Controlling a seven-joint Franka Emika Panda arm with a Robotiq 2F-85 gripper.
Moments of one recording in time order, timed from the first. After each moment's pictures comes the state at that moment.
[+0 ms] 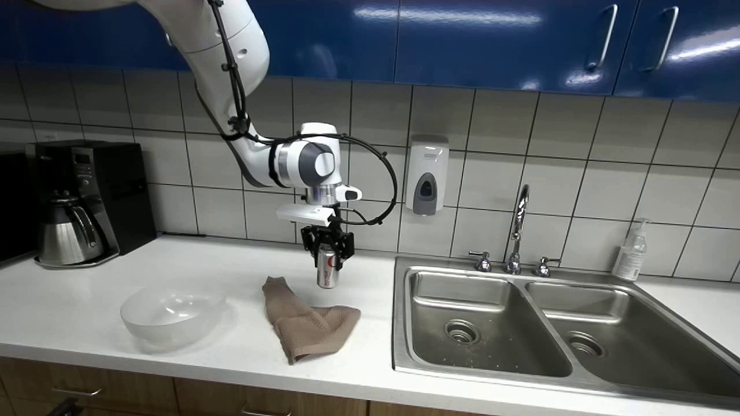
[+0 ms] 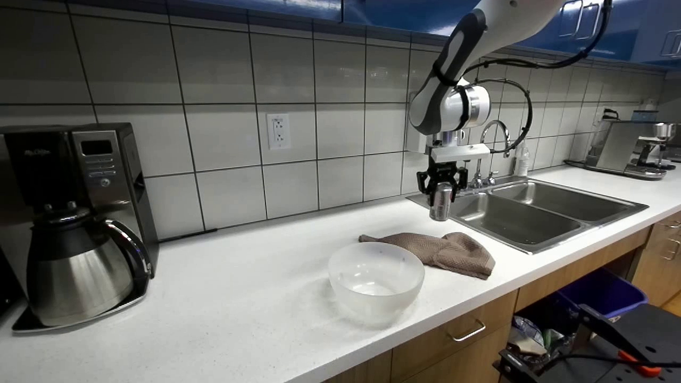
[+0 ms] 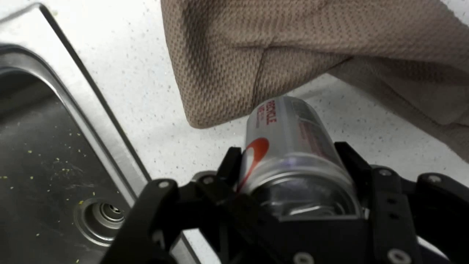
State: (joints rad) arm -0.16 0.58 -0.14 -1.86 -0.03 2.46 0.06
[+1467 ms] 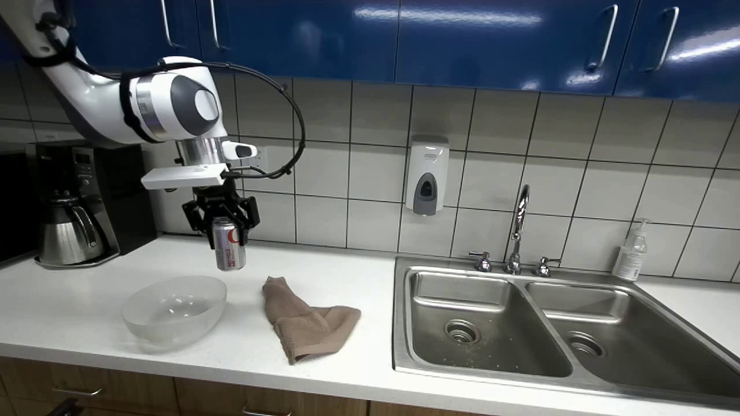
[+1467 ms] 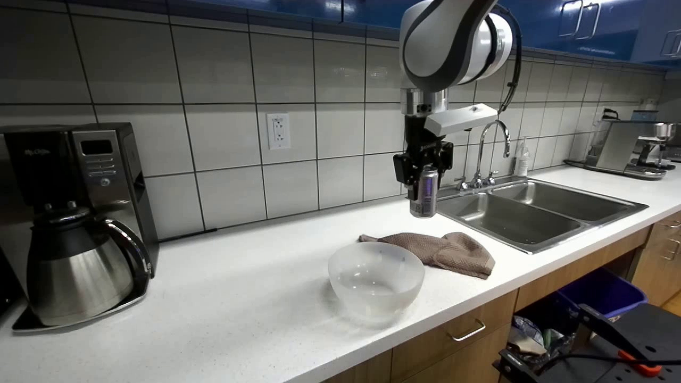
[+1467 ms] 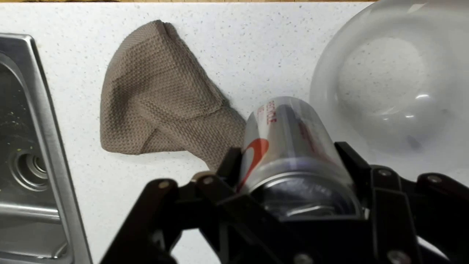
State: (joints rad) arm 0.04 0.01 -0.02 -2.43 -0.24 2.48 0.11
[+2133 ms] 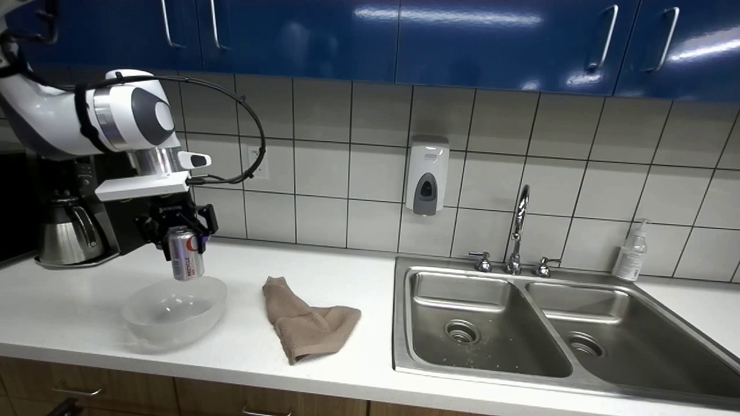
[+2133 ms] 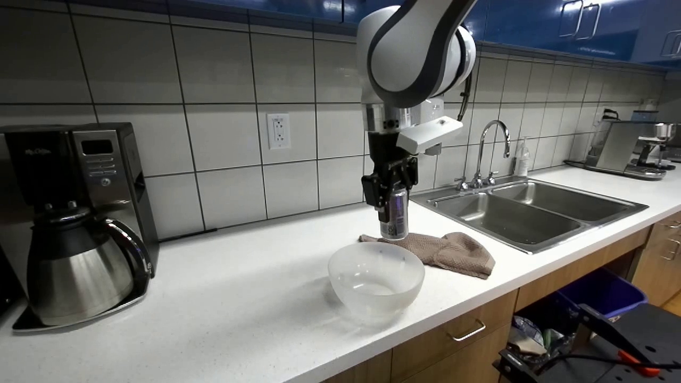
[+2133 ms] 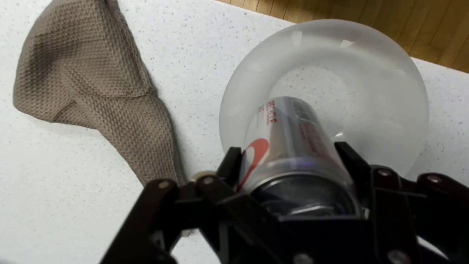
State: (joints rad) arm 0.12 0.08 0.08 -2.42 -0.27 2.48 0.07
